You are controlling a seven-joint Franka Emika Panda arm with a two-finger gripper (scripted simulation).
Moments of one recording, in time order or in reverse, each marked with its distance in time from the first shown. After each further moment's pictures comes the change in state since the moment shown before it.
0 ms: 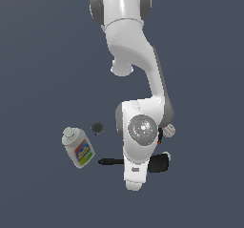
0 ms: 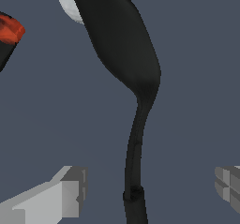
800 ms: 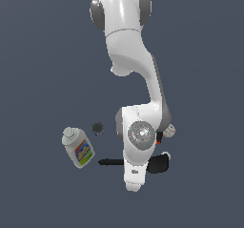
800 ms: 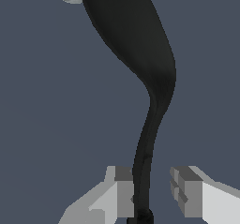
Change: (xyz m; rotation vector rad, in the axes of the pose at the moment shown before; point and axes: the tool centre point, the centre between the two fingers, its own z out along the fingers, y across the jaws) arm 0.000 0.000 0.026 0.001 0.000 -0.003
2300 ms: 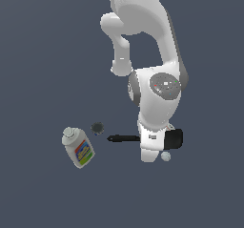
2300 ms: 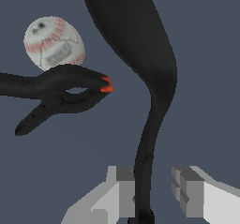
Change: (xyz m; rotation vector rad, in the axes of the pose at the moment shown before) arm 0.035 -0.075 -0.099 0.002 -0.003 0.000
